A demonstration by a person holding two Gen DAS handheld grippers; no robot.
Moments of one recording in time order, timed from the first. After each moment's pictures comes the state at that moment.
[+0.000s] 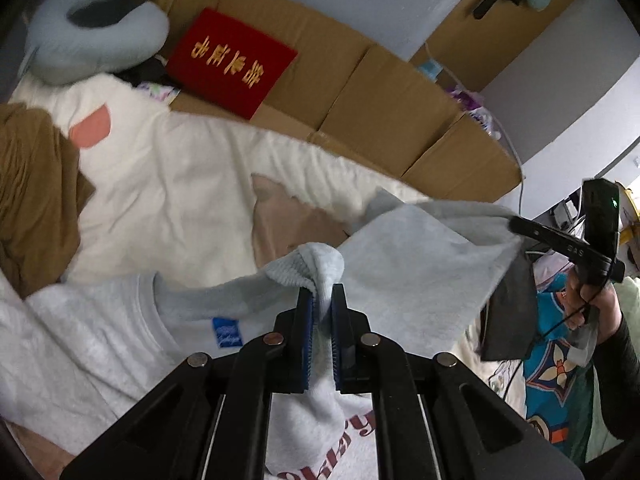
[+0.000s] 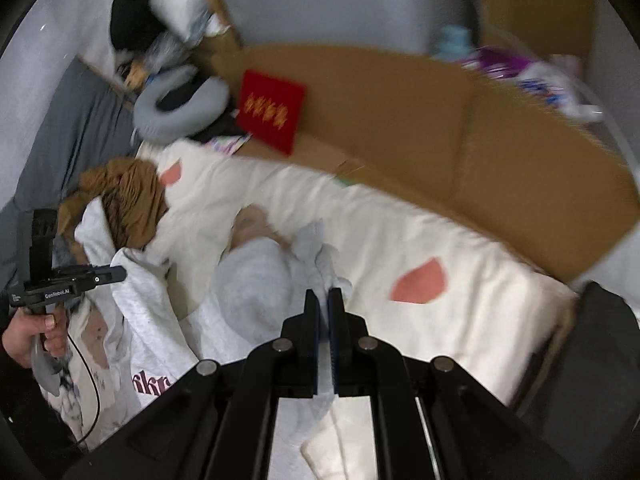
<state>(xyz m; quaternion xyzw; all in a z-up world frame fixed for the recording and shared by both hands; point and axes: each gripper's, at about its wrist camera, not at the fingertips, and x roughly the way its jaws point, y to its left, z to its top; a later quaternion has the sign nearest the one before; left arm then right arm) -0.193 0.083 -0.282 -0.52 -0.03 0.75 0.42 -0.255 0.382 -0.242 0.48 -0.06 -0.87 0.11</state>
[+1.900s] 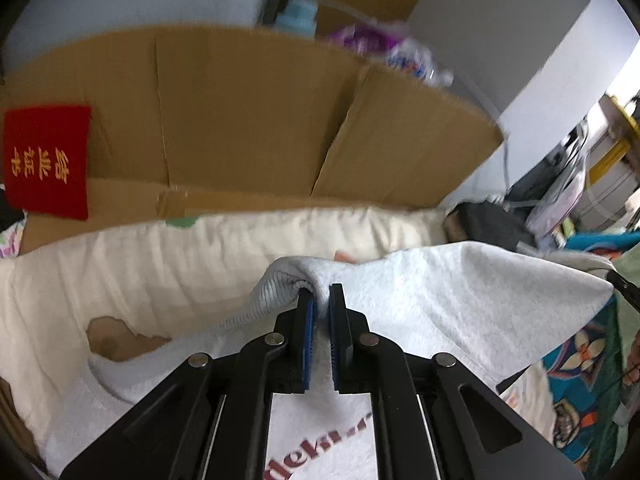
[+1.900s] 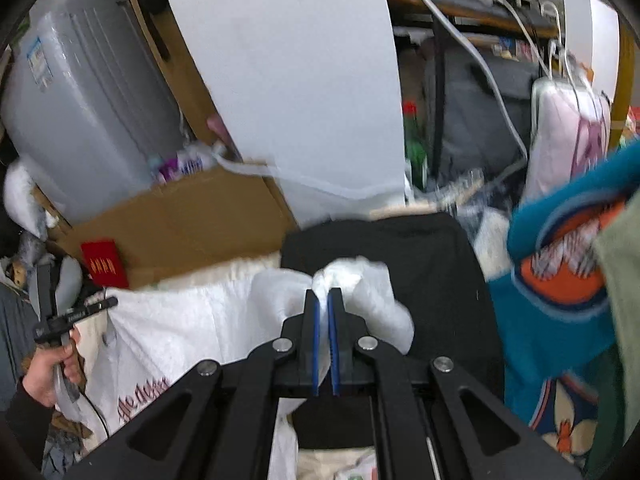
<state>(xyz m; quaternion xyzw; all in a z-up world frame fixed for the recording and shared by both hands) -0.191 0.339 -0.287 -0.50 0.14 0.68 0.52 -0.059 0.595 -0.193 0.40 -0.23 -0.86 -0.23</state>
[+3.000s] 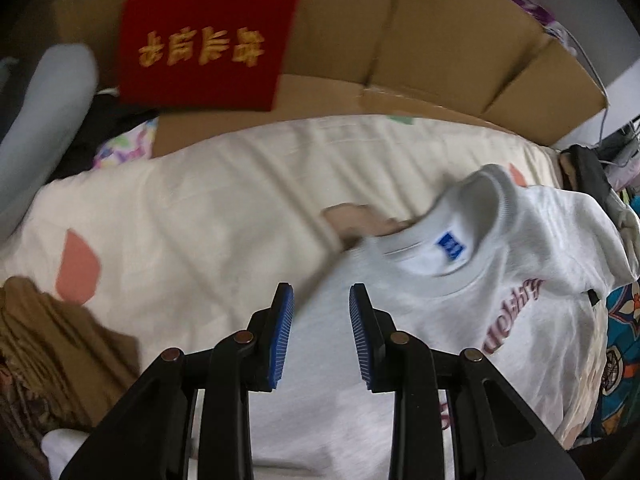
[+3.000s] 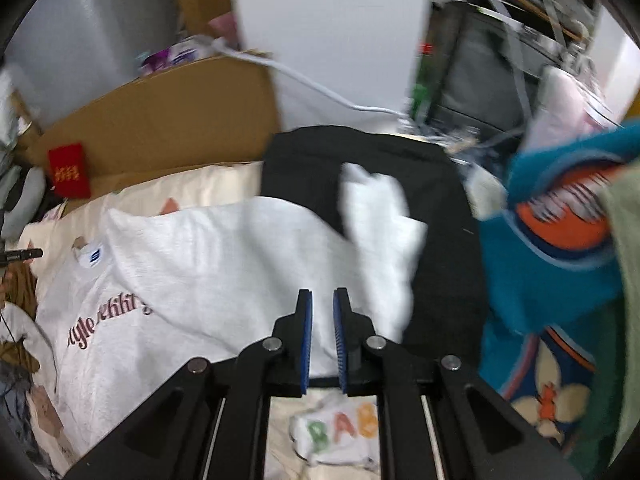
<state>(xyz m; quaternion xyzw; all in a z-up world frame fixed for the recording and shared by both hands) -0.350 0.170 -0.327 -0.58 0.23 0.67 0.41 -0.071 0.548 -0.238 0.51 -0.15 -0.82 -0.22</state>
